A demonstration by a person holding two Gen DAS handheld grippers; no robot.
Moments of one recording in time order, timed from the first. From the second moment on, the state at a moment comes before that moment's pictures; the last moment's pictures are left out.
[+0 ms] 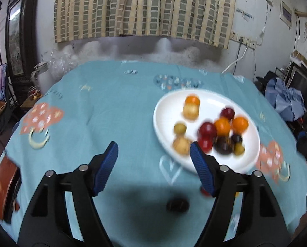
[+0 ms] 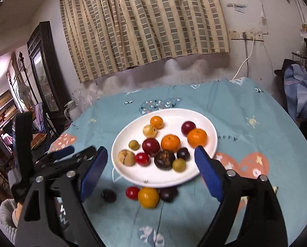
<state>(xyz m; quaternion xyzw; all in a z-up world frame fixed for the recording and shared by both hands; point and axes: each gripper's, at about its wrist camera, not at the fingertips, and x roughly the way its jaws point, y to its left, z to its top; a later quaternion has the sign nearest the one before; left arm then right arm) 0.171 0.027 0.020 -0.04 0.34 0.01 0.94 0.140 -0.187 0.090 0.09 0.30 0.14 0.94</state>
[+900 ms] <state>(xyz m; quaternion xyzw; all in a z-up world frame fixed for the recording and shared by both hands) 0.153 -0.015 -0.050 0.02 0.42 -0.06 0.91 0.118 -0.201 0.035 0.10 0.37 0.11 0.91</state>
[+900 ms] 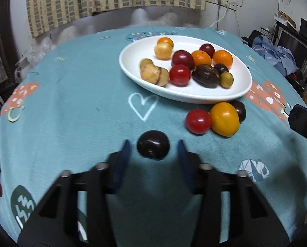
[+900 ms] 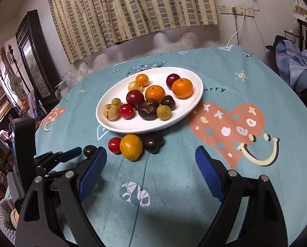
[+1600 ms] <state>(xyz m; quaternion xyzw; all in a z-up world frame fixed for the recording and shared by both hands) 0.130 0.010 -0.027 -0.01 0.39 -0.03 0.92 0.125 -0.170 0.007 0.01 0.40 0.14 0.91</state>
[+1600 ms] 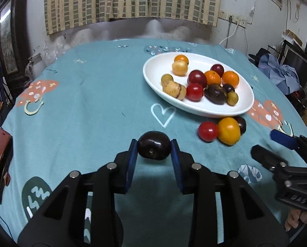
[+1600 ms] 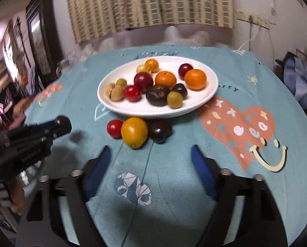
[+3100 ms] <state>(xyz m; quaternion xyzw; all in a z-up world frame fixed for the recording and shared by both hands) 0.136 -0.005 -0.038 0.03 0.40 -0.03 0.92 0.194 -0.171 -0.017 0.03 0.45 0.13 0.88</state>
